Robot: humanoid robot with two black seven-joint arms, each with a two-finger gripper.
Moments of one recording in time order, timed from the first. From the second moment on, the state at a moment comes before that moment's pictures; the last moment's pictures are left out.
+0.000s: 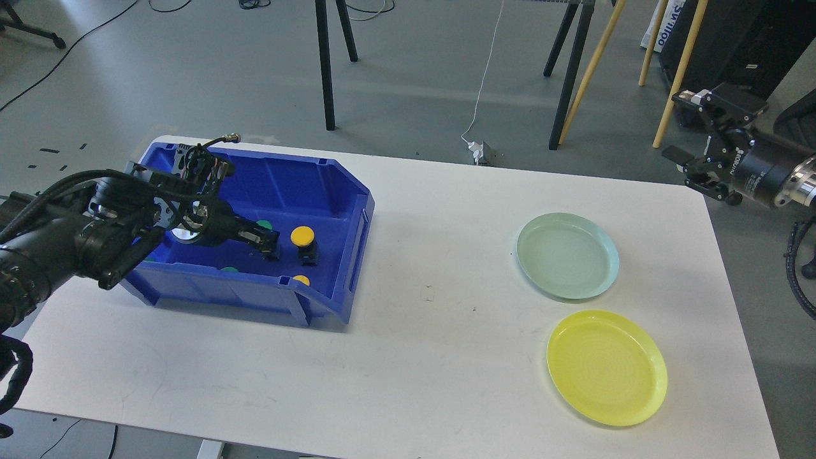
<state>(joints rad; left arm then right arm) -0.99 0.39 -0.24 -0.51 1.94 -0.49 -0.49 0.81 -0.83 0.45 0.91 -0.44 0.49 0.33</state>
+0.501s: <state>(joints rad) -1.18 0.74 -0.26 -0.88 1.49 -0.49 -0.49 0.86 -0.79 0.46 0.92 -0.44 0.46 0.33</state>
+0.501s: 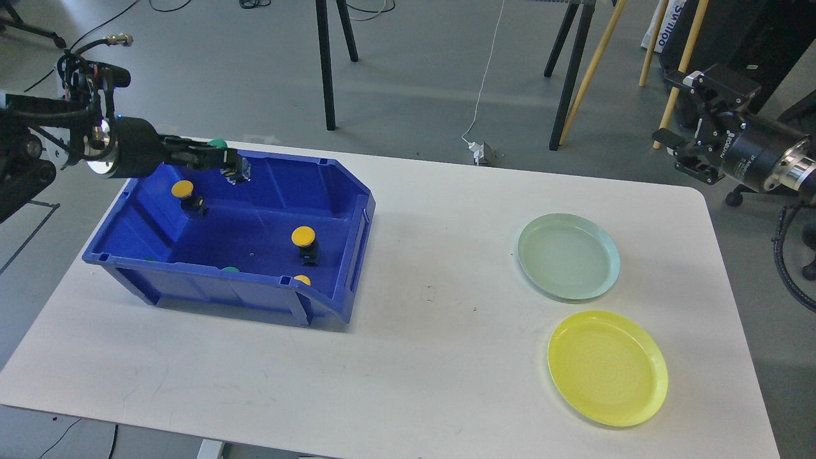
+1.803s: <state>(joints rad) -1.39 0.08 -0.31 -0.58 0.75 -0.49 -0.49 0.95 -0.52 0.64 1.09 -0.28 0.36 0.32</state>
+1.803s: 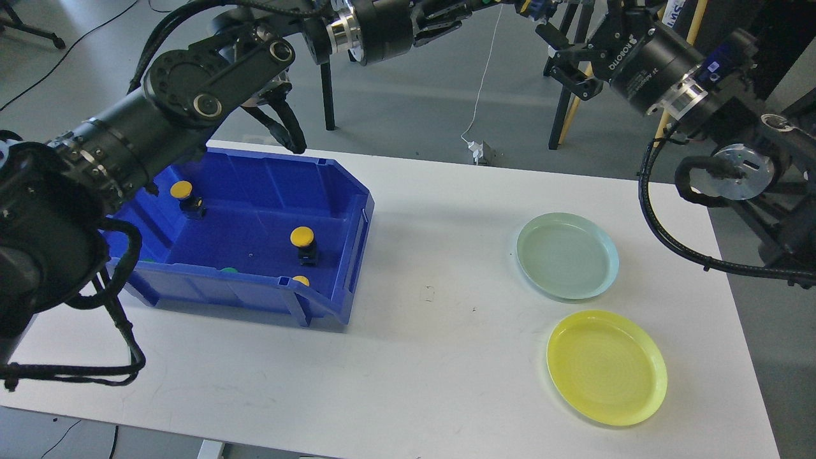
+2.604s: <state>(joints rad) -1.41 0.00 -0.31 -0.44 0.64 -0.49 -0.49 0.99 -0.47 0.63 1.07 -0.29 0.31 0.34</state>
